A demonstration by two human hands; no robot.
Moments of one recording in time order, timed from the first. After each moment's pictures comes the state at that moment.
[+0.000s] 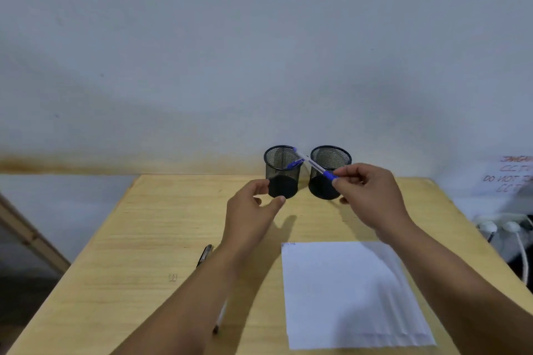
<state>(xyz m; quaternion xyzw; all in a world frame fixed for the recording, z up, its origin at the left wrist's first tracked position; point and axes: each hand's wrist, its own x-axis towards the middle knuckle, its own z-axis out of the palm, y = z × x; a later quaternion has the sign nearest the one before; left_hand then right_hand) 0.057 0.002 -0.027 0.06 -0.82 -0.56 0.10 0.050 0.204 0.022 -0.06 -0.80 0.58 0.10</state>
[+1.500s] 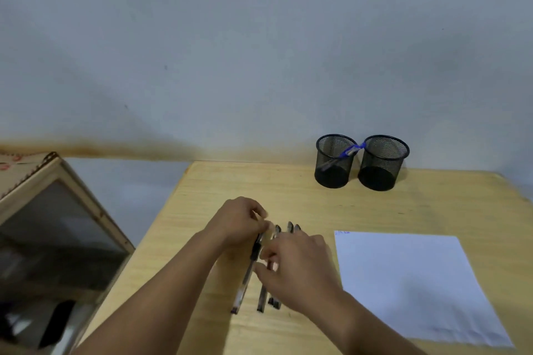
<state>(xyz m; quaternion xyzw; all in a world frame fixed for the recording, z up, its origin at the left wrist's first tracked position) 0.073 -0.125 -0.043 0.04 -0.95 -0.29 -0.08 0.137 0.036 -0.048 0.21 -0.95 0.22 0.00</state>
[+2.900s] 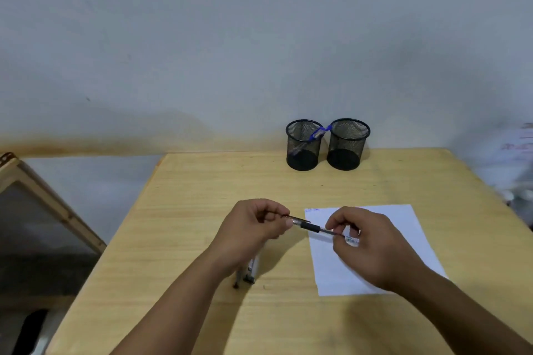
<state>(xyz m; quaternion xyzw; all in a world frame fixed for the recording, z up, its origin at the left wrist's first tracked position) 0.145 -0.050 -0.021 0.02 -0.77 -0.64 -0.09 0.159 0.177 -0.026 0.11 -0.91 0.40 0.00</state>
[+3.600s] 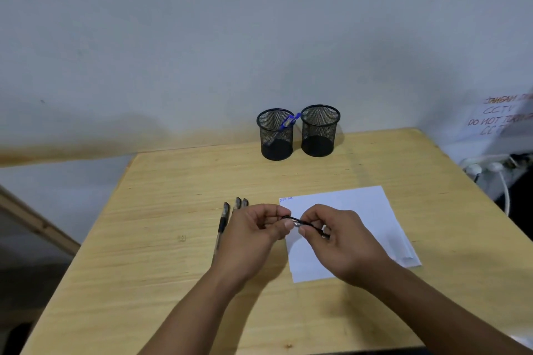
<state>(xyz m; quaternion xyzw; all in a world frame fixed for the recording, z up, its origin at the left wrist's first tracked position) 0.165 0.002 -0.031 0.05 -0.77 -0.63 -0.07 0.166 0.182 -0.051 0.11 -0.89 0.44 0.00</state>
